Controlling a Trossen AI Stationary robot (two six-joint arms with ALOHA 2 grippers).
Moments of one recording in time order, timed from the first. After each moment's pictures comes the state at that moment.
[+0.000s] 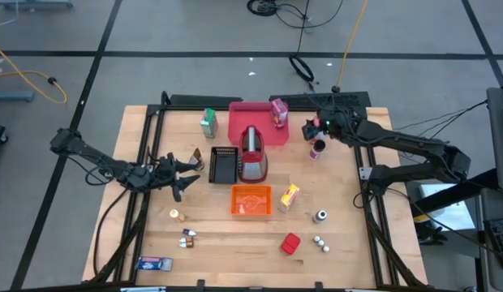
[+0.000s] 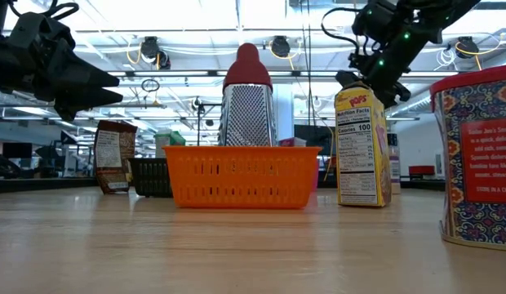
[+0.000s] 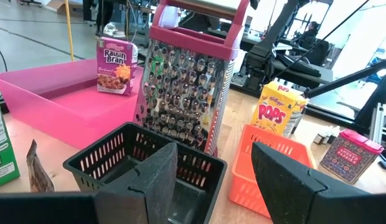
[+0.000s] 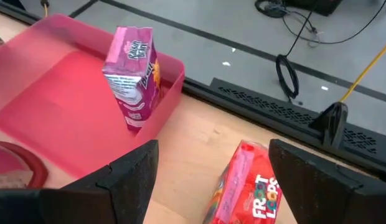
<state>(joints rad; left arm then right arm) -0.43 0.40 0.01 0.27 -0.69 -0.34 -0.51 1.13 0.76 -0.36 0.44 0.38</state>
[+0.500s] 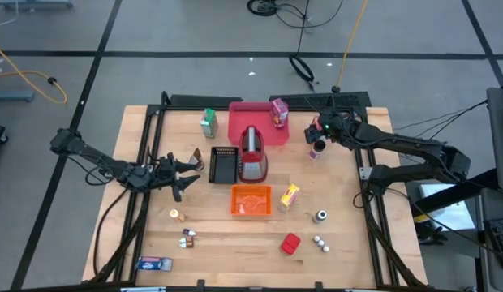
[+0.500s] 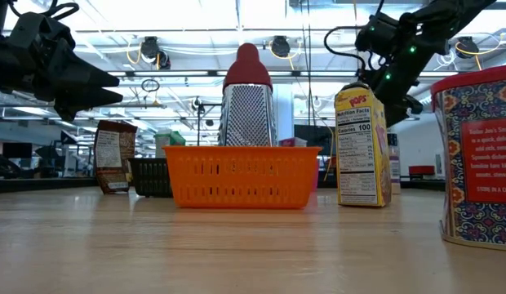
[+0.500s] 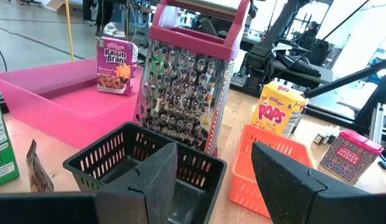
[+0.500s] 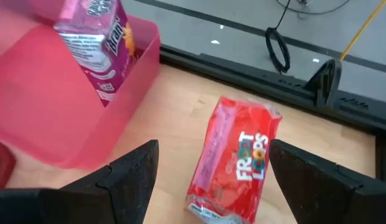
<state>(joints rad) -0.43 0.40 0.01 0.27 -0.69 -0.34 -0.53 1.13 0.69 -0.37 0.44 0.48</state>
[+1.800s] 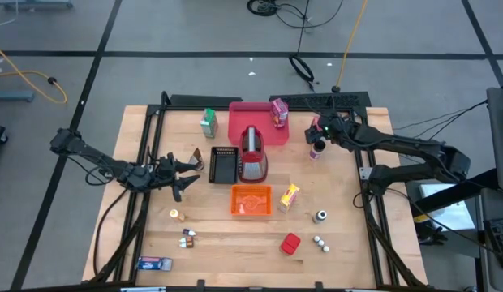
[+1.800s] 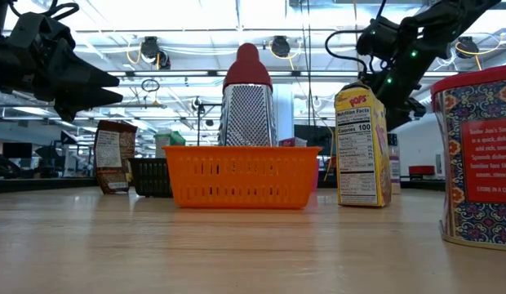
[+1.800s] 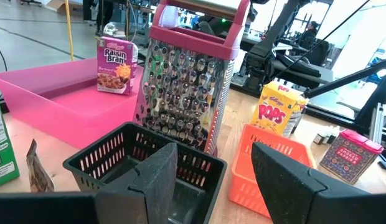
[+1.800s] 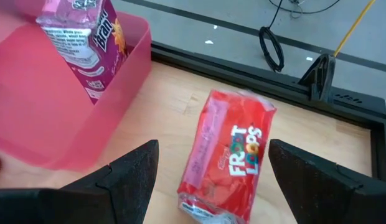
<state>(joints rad) -0.43 0.40 0.01 0.27 -0.69 -0.34 -0.53 1.13 0.66 -0.35 0.47 0.50</state>
